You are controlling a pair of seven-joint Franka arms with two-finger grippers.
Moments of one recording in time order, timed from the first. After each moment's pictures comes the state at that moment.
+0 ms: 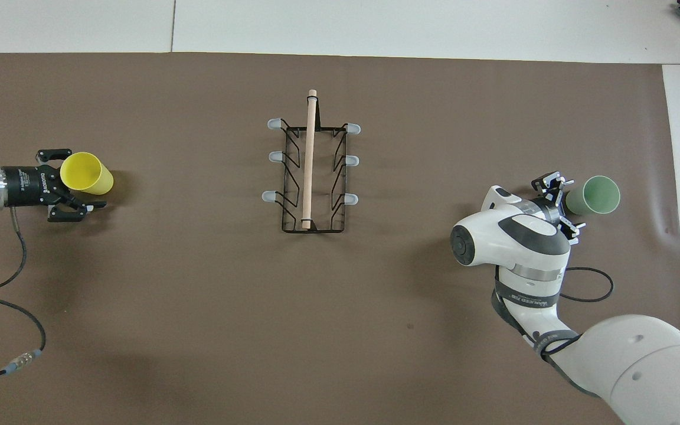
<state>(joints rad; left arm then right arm) 0.01 0.55 0.37 -1.78 -1.05 1.90 -0.91 0.22 0.40 -0.06 -2.14 -1.42 2.03 -0.53</state>
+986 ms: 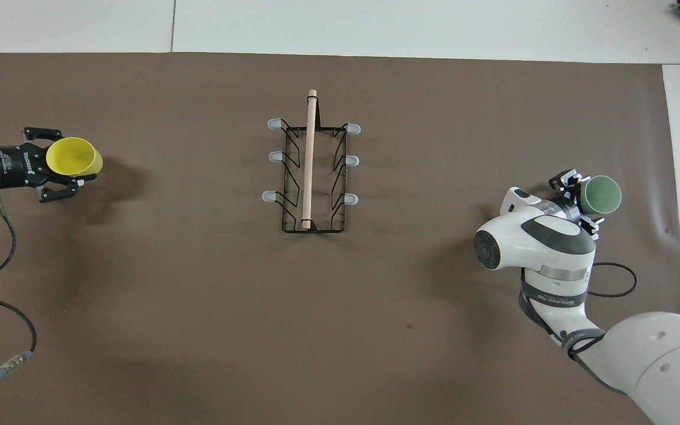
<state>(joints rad) 0.00 0.51 0.36 -1.71 -1.08 1.93 -0.86 0.14 0.40 -0.06 -2.16 -1.55 2.10 -0.51</state>
